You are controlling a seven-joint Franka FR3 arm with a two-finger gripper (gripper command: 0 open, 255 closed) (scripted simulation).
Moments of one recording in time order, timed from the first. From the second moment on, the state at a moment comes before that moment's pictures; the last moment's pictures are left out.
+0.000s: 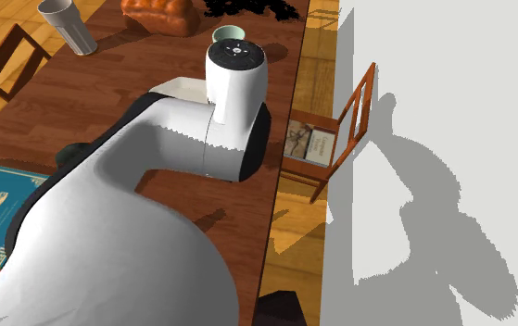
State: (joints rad) arm 0.08 0.15 -0.43 -2.01 0.19 2.23 -1.35
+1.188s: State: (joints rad) arm 0.16 -0.04 -0.37 -2.07 0.07 2.13 -1.15
